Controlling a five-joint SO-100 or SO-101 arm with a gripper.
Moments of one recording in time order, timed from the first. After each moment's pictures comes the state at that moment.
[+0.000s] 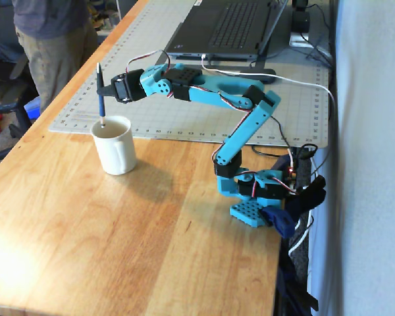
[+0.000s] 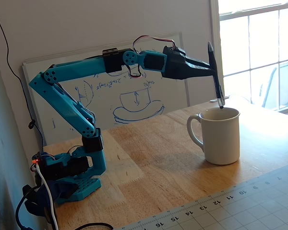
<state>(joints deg) 18.2 123.8 126.1 13.4 -80.8</state>
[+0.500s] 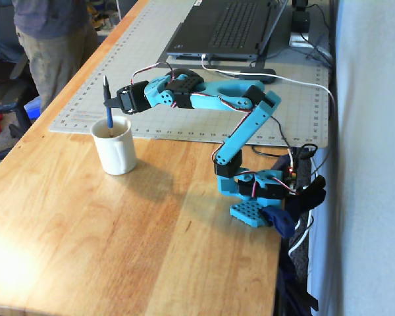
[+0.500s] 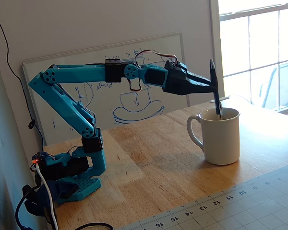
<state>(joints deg) 19.1 124.1 134.6 8.3 -80.8</state>
